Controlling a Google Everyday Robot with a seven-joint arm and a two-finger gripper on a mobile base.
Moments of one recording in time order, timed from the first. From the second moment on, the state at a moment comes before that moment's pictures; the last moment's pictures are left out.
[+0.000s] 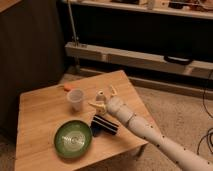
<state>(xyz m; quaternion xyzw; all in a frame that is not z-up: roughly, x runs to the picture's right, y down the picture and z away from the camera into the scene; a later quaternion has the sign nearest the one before) -0.023 0.016 0.742 0.07 -0.52 0.46 0.72</state>
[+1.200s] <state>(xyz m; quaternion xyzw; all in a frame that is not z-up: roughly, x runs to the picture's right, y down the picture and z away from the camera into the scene) -0.018 -0.027 0.667 0.11 -0.49 0.36 0.79</state>
